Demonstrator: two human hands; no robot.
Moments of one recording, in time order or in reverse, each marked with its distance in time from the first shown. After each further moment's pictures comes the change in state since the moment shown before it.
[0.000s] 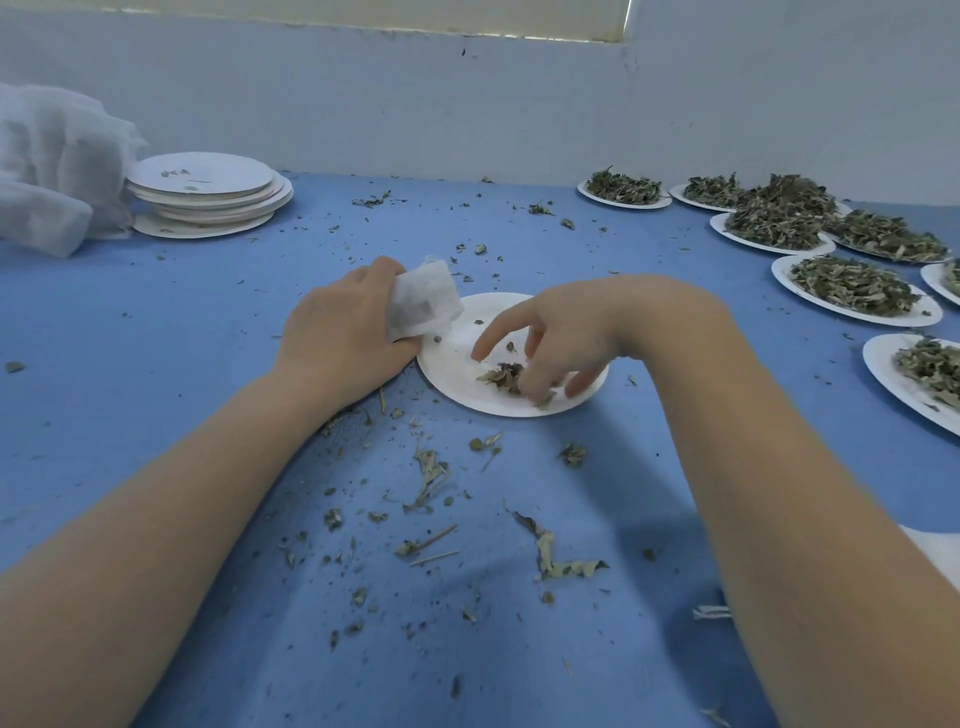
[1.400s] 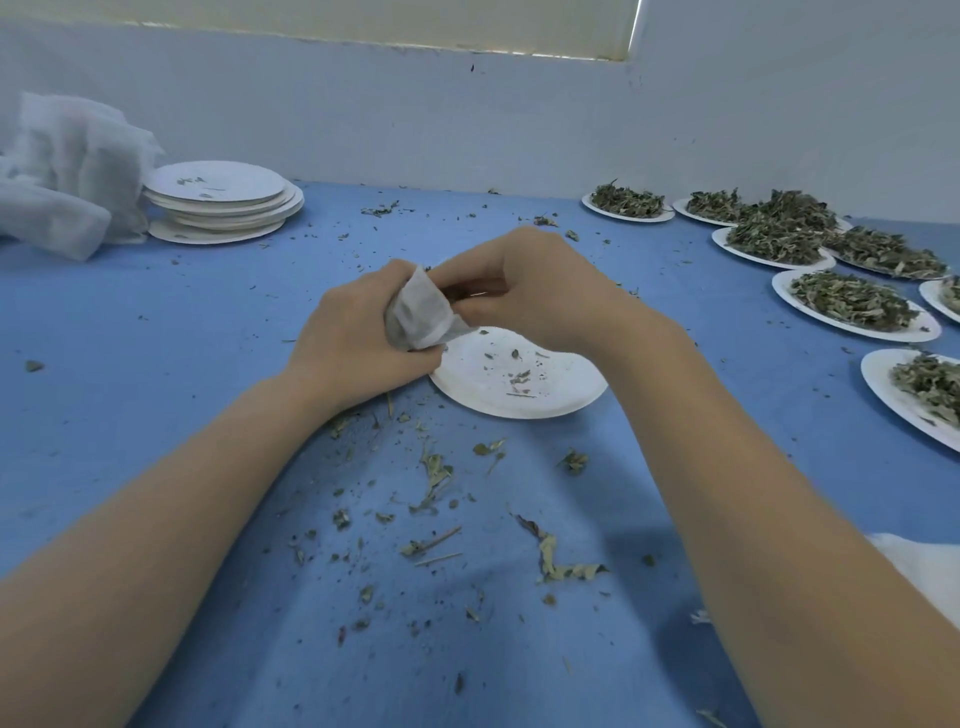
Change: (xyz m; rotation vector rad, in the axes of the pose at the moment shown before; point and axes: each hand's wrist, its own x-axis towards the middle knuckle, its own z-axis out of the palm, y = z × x) left_hand -0.005 0.003 -0.009 -0.383 0.027 0.075; right_hand 0.005 -0.022 0.010 0.198 0.491 -0.529
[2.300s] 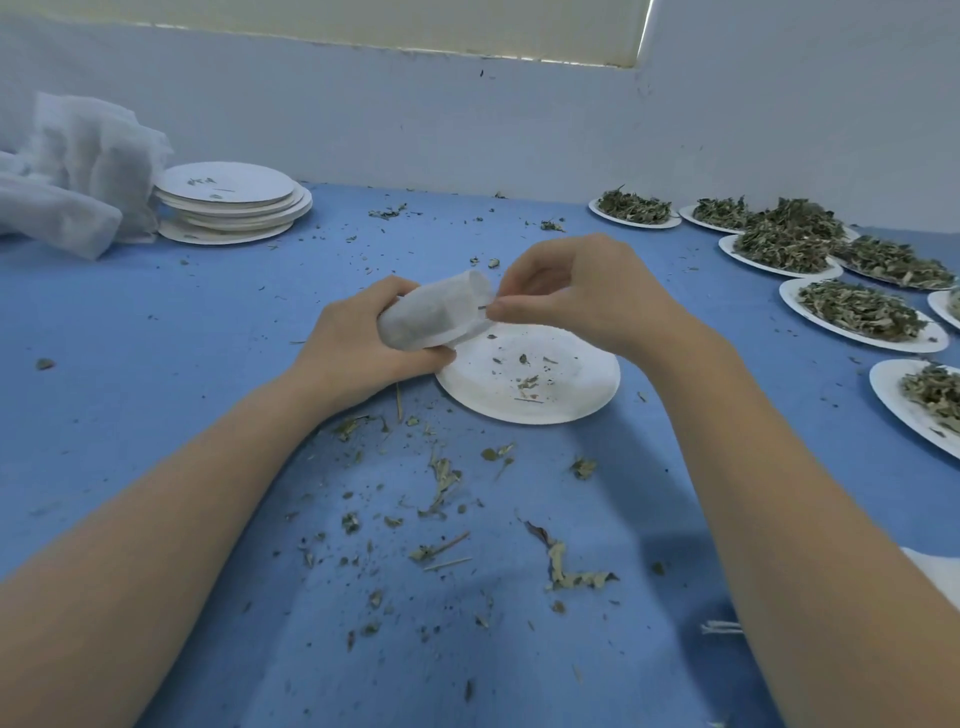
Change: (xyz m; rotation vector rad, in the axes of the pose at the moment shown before) left_hand -0.001 -0.008 -0.005 -0.143 -0.107 -0.208; right_hand -0.008 0.025 -0.014 0.023 0.128 0.189
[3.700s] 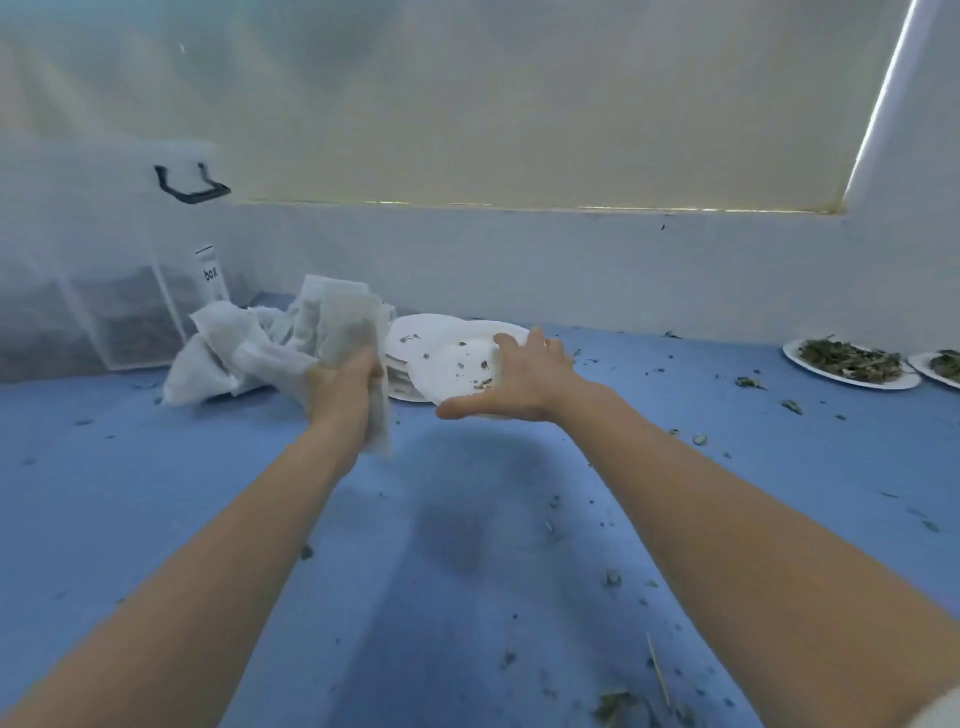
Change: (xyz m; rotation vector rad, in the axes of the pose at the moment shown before) left_hand 0.081 -0.095 -0.168 -0.495 0.617 -0.610; right_hand 0.213 -0.104 0.135 -0.446 -0.213 0.019
